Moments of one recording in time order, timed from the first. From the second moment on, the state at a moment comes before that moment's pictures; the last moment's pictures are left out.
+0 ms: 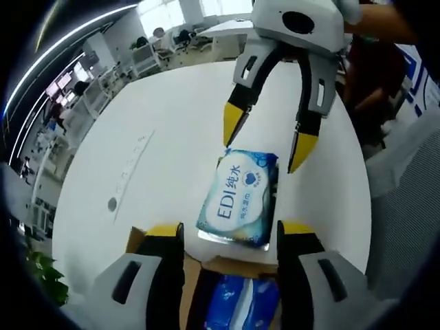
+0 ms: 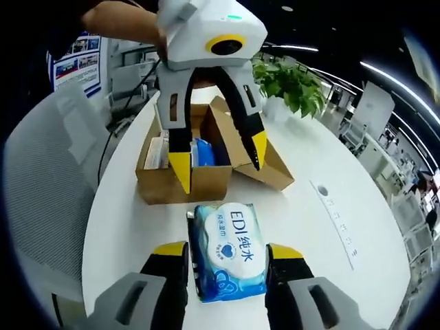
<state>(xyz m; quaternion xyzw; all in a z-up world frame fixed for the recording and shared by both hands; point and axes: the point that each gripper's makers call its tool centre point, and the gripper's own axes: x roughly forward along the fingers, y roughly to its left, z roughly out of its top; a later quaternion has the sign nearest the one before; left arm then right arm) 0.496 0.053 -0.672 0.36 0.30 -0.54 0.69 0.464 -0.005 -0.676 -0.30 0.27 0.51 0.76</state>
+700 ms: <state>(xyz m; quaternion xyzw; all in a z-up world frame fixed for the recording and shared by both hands) 0.493 0.138 -0.678 0.34 0.32 -0.51 0.72 0.463 0.071 -0.665 -0.32 0.25 0.53 0.75</state>
